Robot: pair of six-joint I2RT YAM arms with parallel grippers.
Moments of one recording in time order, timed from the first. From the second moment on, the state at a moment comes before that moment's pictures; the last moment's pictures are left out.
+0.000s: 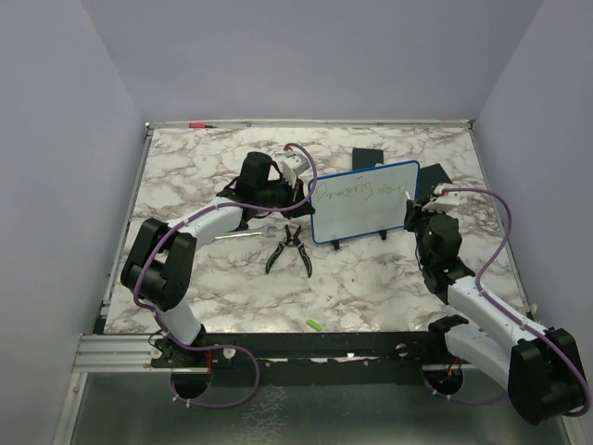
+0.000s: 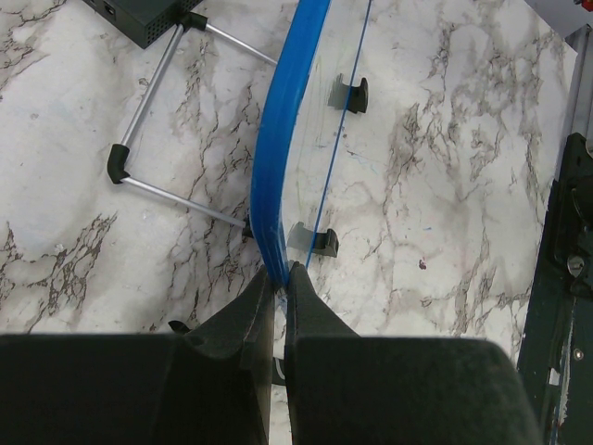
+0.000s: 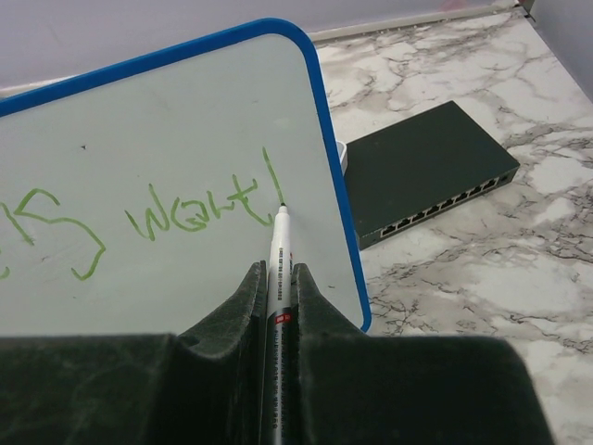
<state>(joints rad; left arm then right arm) -0.47 1.69 1.06 0.09 0.75 -0.04 0.31 0.95 0.35 0.50 0.35 0.17</state>
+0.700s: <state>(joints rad) -0.47 1.69 1.06 0.09 0.75 -0.04 0.31 0.95 0.35 0.50 0.35 0.15</state>
